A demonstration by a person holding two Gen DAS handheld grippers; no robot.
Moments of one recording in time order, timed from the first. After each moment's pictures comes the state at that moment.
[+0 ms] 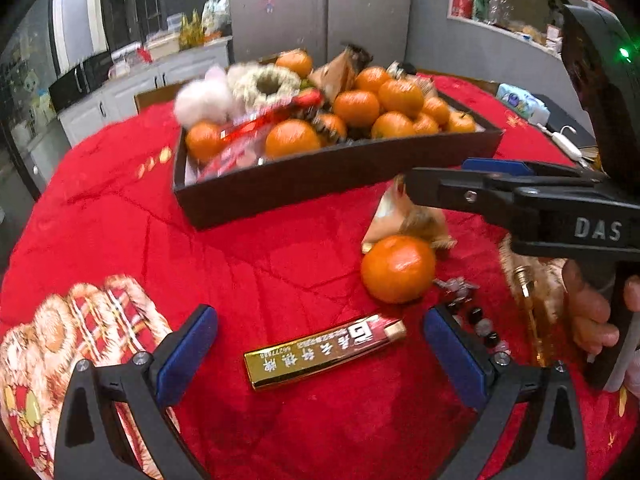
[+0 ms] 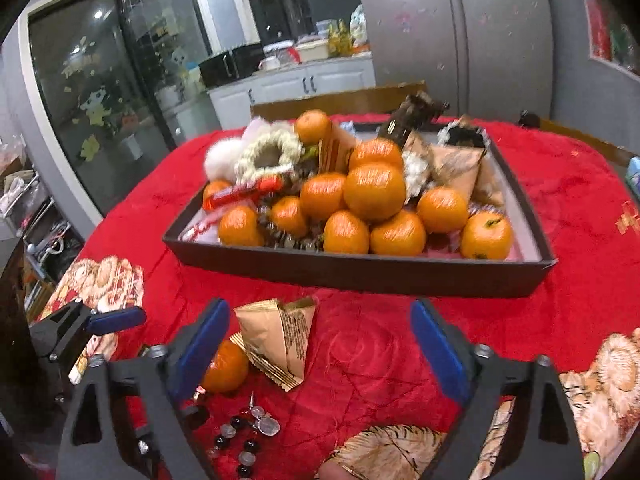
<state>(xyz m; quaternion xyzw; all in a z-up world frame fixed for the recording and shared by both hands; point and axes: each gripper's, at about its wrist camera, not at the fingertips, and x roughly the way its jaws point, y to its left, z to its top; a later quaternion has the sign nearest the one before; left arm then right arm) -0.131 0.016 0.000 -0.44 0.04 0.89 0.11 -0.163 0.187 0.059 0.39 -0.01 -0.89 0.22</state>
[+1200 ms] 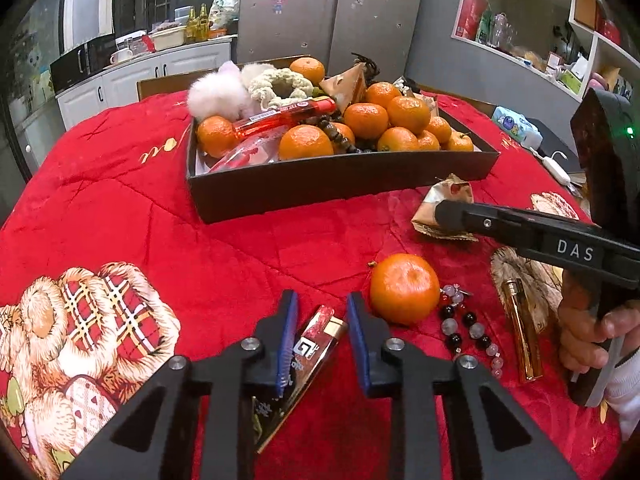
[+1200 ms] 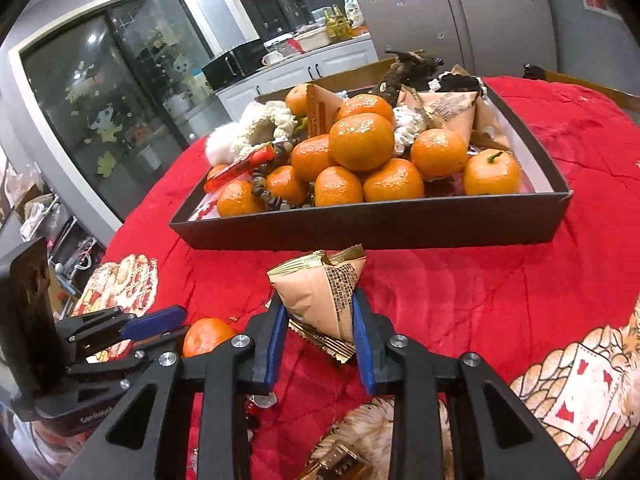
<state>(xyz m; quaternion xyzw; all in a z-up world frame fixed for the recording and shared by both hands) -0.125 -0.003 0.003 -0.42 -0.01 0.90 0.13 -0.156 0.210 0.039 0.41 -0.08 -0.88 0.25</state>
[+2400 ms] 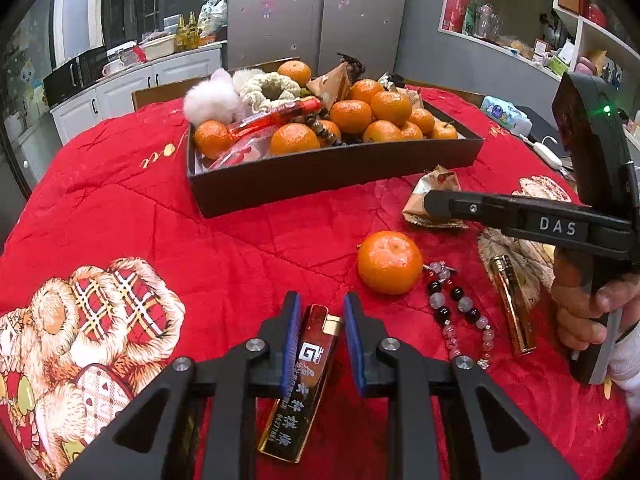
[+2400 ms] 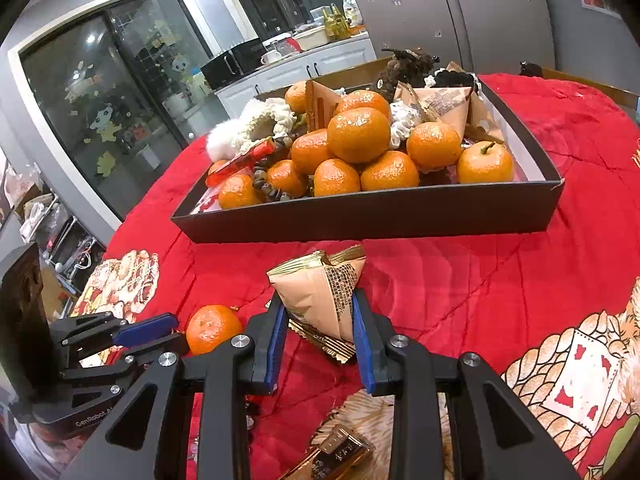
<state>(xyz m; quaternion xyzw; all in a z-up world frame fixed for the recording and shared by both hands) -0.110 0.003 0.010 -0.41 0.02 0.90 0.14 -0.149 0.210 0.036 0.41 -0.08 -0.88 0.25</state>
